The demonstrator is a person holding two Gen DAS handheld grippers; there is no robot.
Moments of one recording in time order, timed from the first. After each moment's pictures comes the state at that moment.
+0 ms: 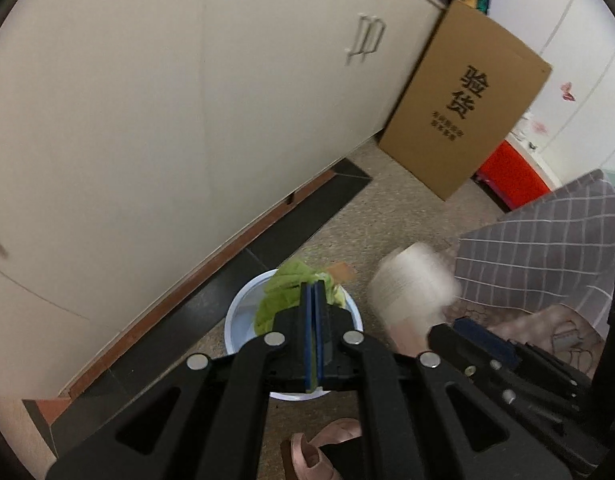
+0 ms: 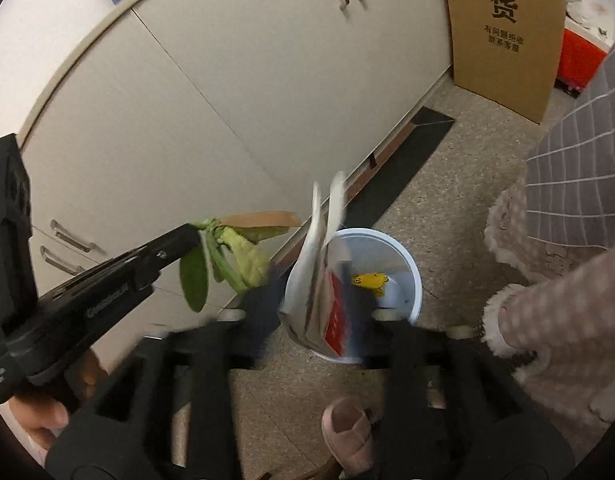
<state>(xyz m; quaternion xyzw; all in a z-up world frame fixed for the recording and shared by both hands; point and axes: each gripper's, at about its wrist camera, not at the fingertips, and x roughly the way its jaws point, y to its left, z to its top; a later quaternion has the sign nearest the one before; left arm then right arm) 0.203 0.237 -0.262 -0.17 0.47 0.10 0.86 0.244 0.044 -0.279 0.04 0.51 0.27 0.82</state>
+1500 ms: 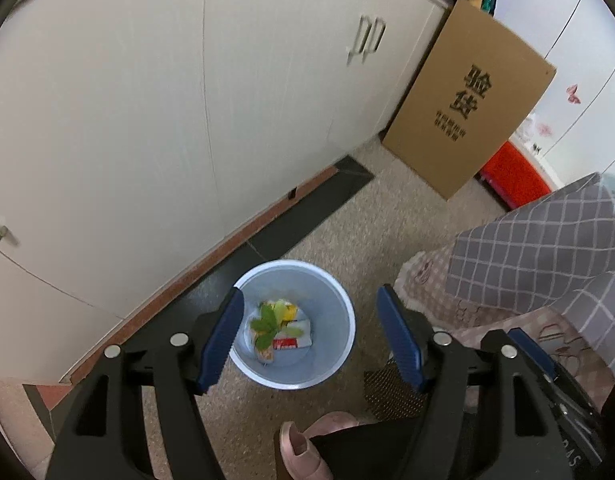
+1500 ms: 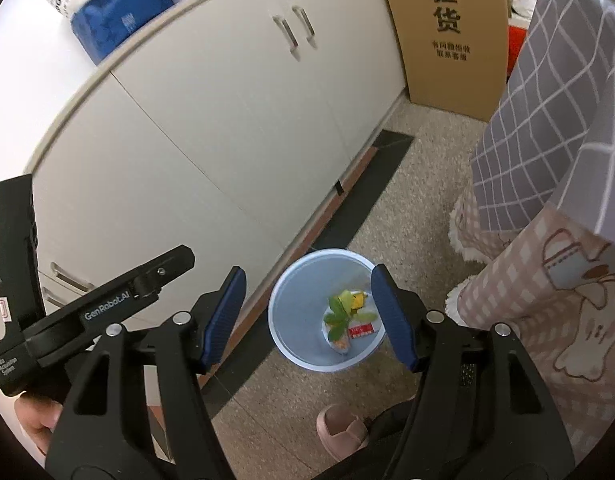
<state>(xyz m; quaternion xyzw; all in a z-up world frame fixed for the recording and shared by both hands) 0.193 0.215 -0.237 -0.18 0.47 0.12 0.86 0.218 -0.010 -0.229 0.10 0.46 0.23 0.85</state>
